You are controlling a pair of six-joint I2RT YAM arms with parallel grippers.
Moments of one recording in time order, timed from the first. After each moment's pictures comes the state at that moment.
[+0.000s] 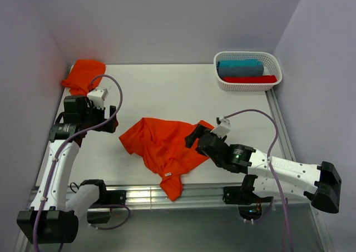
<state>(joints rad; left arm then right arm) -0.01 0.95 0.95 -0.72 0.24 0.14 1.09 0.94 0.63 -0.44 0.61 1.23</state>
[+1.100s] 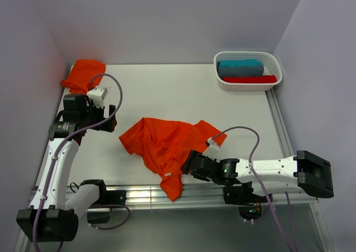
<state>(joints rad) -0.01 0.96 0.98 -0.75 0.21 0.16 1.29 1.08 0.41 -0.31 0.42 1.48</state>
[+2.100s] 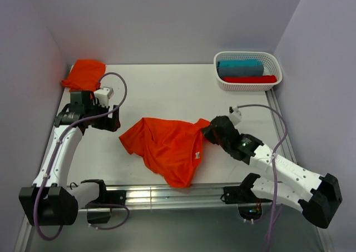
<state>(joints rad) -0.01 1.08 0.99 -0.76 0.27 0.18 0.81 0.91 0.60 -0.42 0.40 1.23</state>
